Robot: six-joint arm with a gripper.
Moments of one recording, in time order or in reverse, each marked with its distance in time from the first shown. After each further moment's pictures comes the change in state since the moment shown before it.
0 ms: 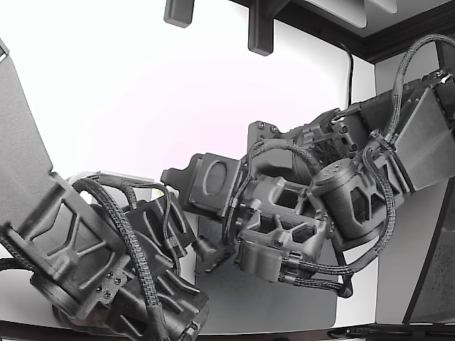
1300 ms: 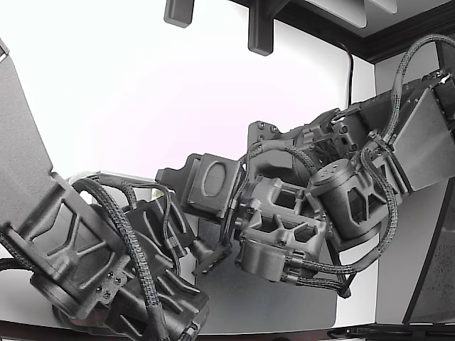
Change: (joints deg) arm 0.0 -0.2 1.1 -5.2 2.0 -1.8
